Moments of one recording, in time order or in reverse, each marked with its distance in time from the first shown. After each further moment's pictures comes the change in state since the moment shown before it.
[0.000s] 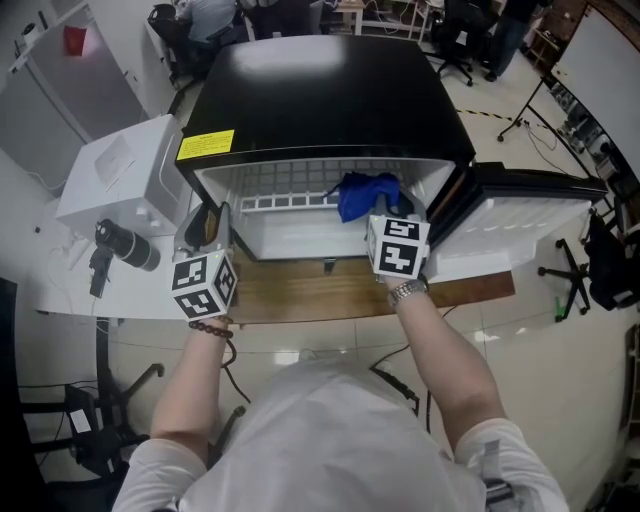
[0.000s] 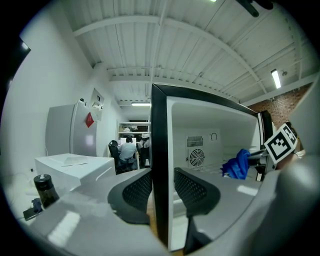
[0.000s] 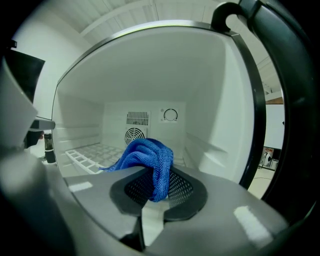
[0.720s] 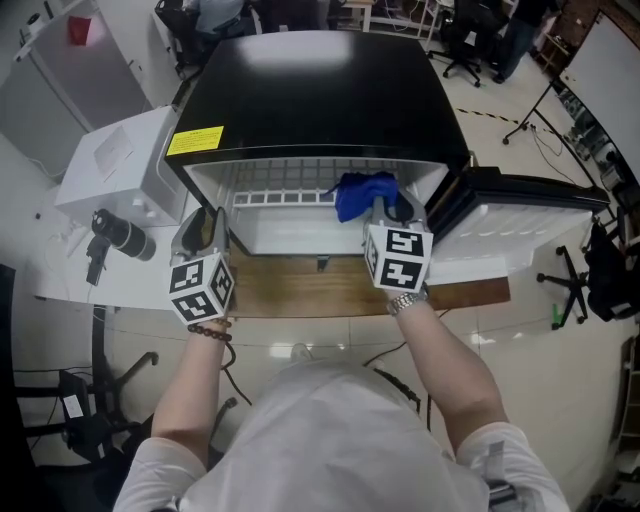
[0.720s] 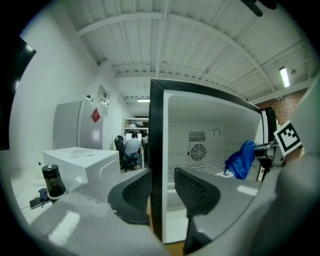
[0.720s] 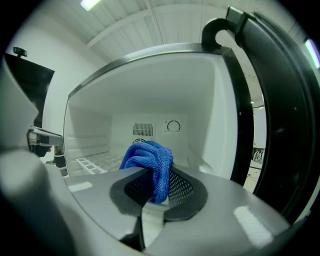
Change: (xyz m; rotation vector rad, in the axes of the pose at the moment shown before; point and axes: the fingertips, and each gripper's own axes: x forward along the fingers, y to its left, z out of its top) left arm -0.010 -0.008 -0.018 -0.036 0.044 0.067; right arm -0.020 0.001 0.020 -0.006 -0.094 0.092
